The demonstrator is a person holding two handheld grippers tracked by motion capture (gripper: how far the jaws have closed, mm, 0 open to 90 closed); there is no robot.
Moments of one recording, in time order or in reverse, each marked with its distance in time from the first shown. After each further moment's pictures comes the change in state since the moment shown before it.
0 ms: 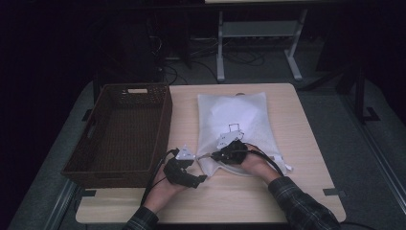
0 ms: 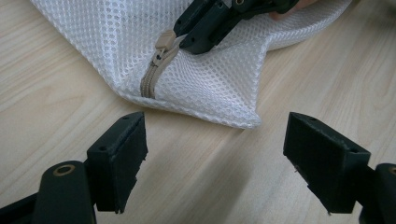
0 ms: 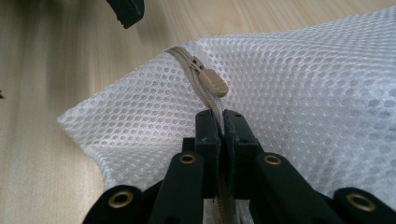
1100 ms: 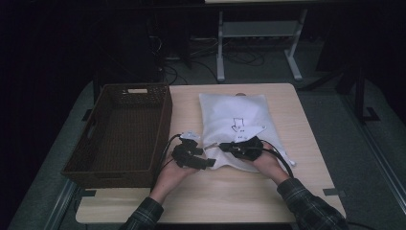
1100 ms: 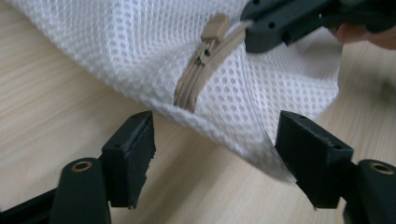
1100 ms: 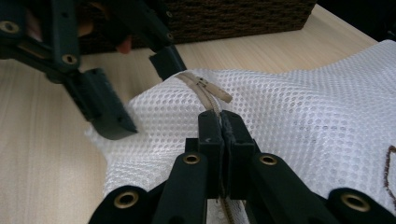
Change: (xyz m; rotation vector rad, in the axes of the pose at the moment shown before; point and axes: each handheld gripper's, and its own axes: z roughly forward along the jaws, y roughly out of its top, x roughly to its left) left arm 0.023 0.042 0.018 -0.053 -0.126 -0.135; right arm 0.001 -0.002 -0.058 -0.214 -0.079 0.035
